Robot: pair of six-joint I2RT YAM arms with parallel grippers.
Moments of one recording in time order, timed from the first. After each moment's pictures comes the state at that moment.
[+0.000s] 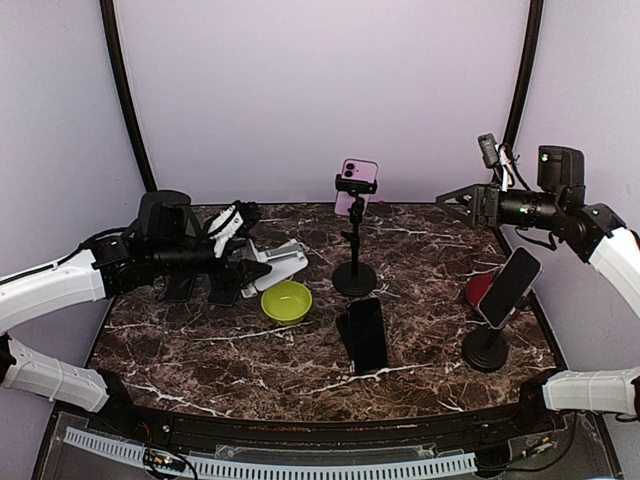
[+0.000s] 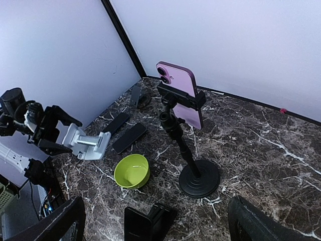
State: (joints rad) left arm -0.74 1.14 0.90 -0.21 0.22 0.34; right arm 0.29 1.01 1.09 -0.43 -0.62 0.16
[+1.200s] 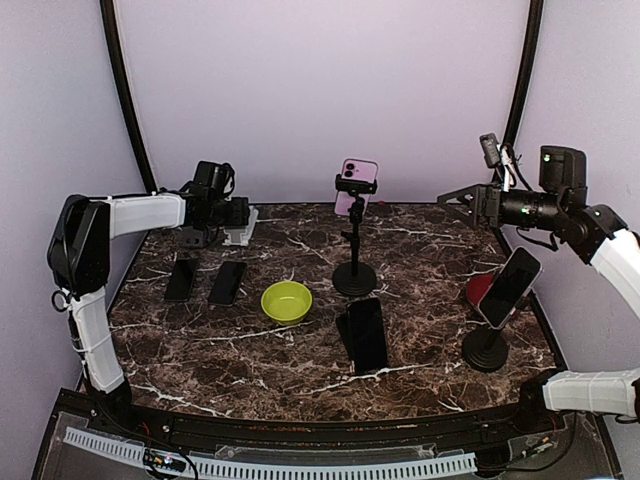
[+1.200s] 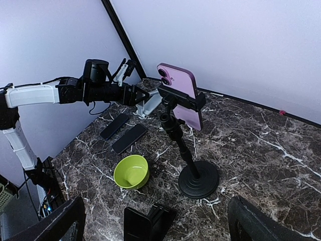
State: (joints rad) left arm -0.35 1.93 1.45 -0.17 -0.19 -0.24; right arm 0.29 1.00 1.09 -0.43 -0.62 0.16
